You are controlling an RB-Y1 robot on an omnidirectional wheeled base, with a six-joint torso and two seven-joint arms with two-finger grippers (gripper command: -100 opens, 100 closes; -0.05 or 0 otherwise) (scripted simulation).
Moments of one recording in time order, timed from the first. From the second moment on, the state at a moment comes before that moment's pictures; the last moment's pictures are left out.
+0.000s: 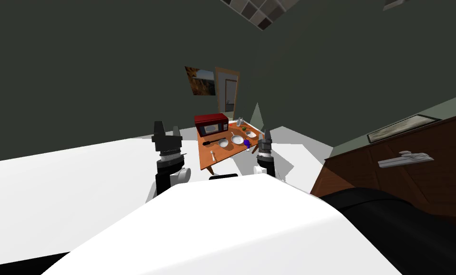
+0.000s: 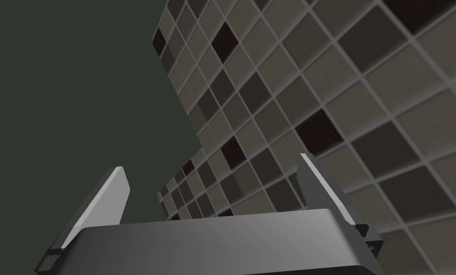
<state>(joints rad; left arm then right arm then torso) 0.45 -0.01 -0.01 -2.31 -0.08 -0.51 0.07 0.53 0.04 -0.05 -2.21 0.11 -0.54 0.12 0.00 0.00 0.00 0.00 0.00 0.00</state>
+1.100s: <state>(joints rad) 0.49 0.23 -0.06 -2.12 -0.11 -0.48 0.04 0.53 0.04 -0.05 -2.21 0.11 -0.54 0.12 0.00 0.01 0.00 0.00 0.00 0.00</state>
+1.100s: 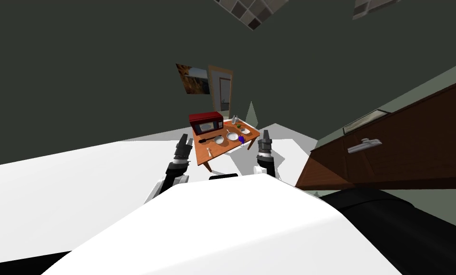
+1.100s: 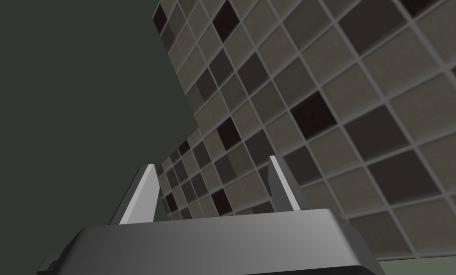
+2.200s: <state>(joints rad) 0.51 0.35 -0.11 -1.82 -0.16 -0.42 0.00 0.53 0.04 -0.05 -2.21 0.11 -0.54 0.12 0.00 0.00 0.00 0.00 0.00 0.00</state>
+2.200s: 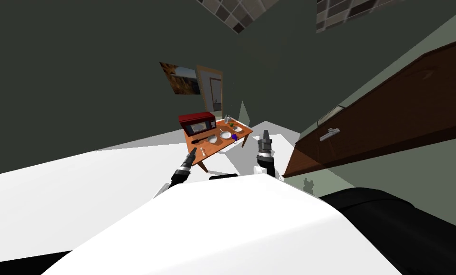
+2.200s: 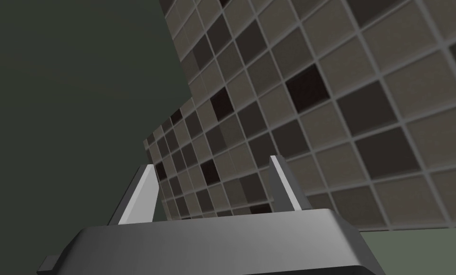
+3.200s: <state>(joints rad) 0.51 0.43 -0.08 -1.57 -0.19 -0.37 -0.07 0.53 0.04 -0.05 -2.21 0.11 -0.54 0.12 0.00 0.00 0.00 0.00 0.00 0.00</state>
